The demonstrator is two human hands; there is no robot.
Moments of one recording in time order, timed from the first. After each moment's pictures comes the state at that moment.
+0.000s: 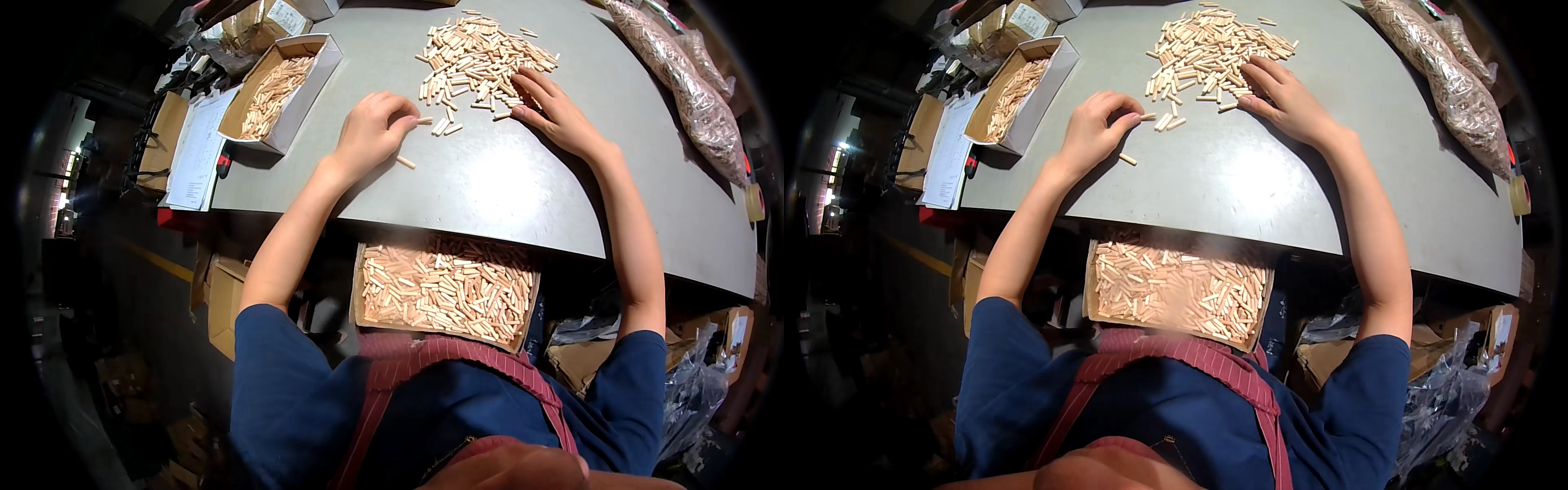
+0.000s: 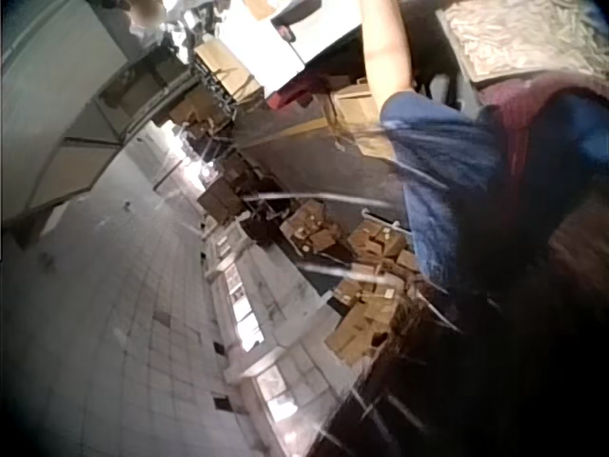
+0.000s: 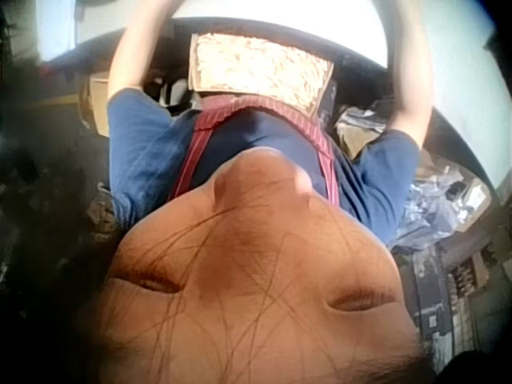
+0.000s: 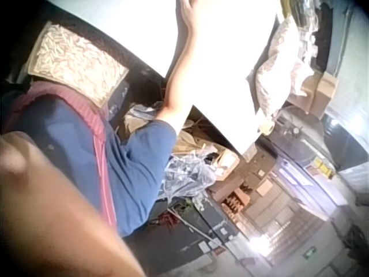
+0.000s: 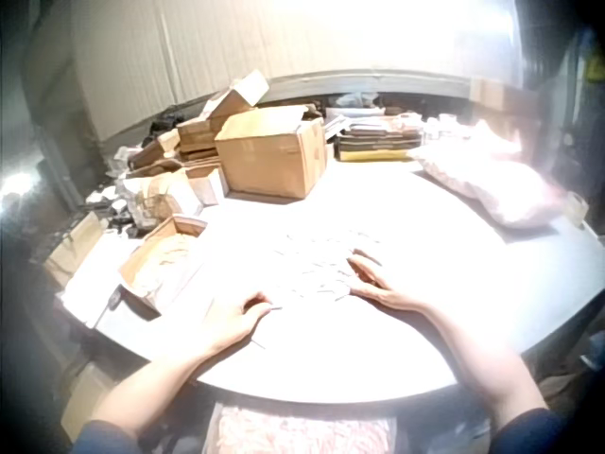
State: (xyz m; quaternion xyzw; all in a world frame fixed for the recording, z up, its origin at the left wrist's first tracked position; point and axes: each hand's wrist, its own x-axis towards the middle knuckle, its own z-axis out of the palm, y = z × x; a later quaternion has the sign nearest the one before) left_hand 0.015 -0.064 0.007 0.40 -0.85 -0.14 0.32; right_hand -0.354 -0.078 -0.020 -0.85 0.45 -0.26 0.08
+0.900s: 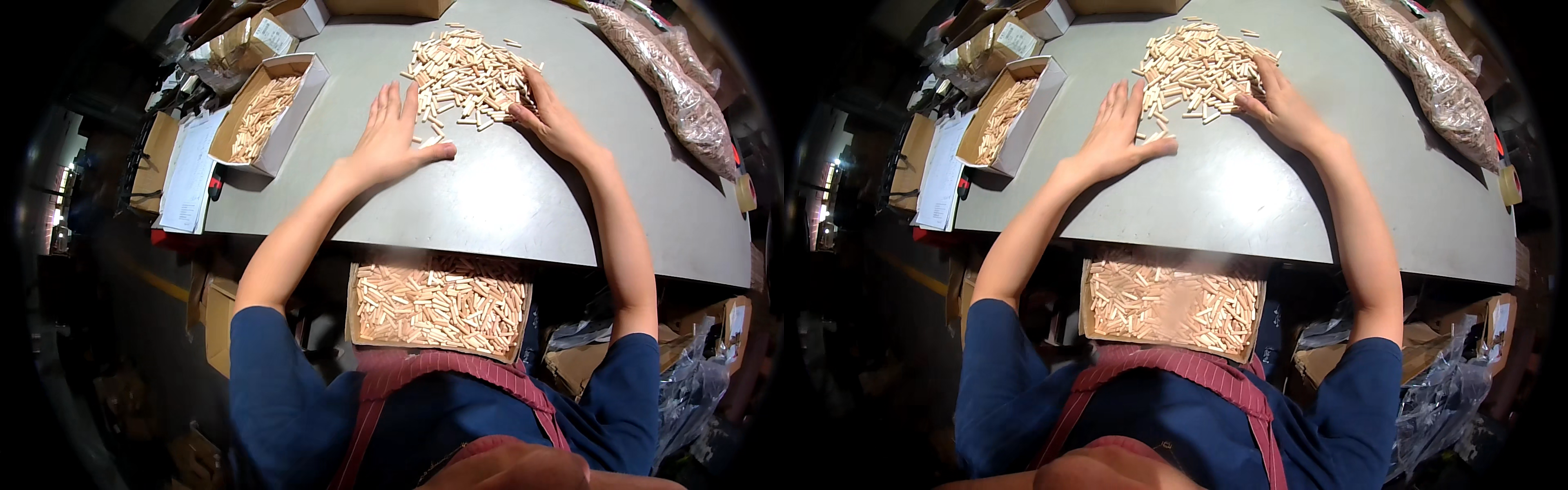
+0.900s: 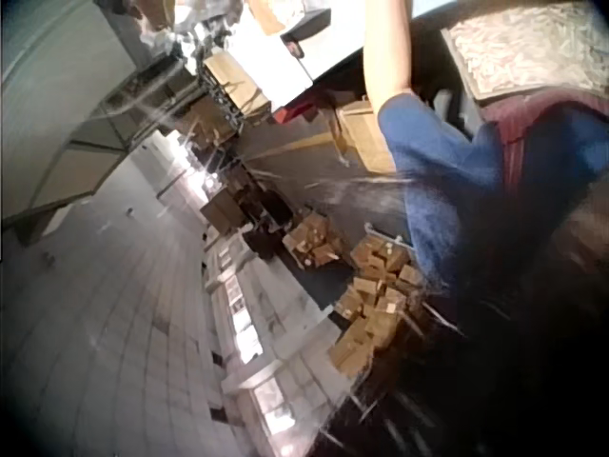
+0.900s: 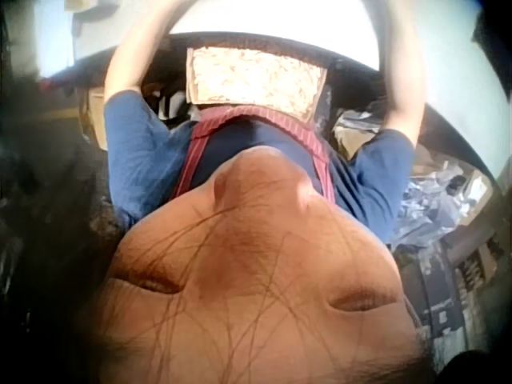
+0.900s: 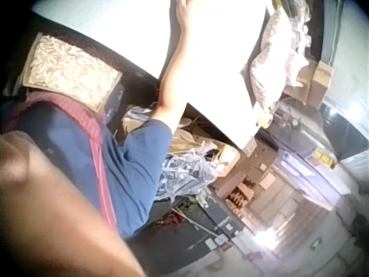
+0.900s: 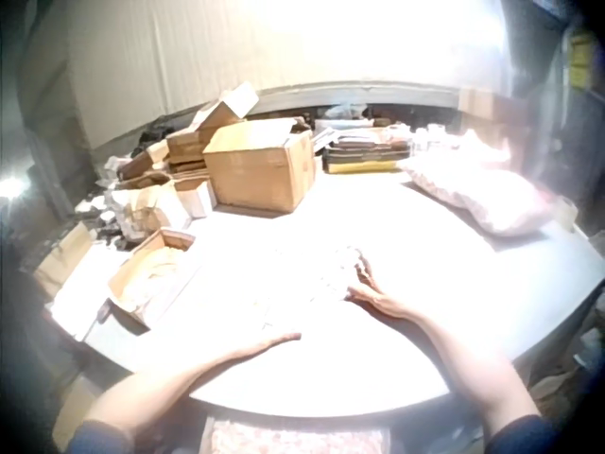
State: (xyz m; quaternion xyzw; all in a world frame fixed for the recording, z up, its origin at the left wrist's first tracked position) left_hand -0.026 -0.080 -0.002 0.45 -0.87 -0.11 0.15; right_hand -0.359 -0.076 -0.012 -0.79 0.52 -0.31 0.11
